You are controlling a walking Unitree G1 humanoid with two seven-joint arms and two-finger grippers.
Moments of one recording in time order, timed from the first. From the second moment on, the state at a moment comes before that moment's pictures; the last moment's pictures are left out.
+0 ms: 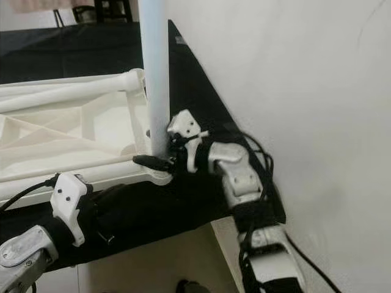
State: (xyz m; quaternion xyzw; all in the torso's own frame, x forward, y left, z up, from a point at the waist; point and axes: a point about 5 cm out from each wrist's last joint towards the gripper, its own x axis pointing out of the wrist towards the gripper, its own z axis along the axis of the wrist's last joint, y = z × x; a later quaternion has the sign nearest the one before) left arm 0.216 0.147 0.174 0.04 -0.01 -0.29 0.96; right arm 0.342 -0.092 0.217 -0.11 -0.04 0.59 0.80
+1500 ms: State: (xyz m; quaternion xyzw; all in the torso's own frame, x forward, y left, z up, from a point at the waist) left arm 0.215 0.139 0.173 0.04 -0.01 -0.30 0.95; right arm 0.331 -0.067 0.184 -0.08 -0.02 0.36 0.93
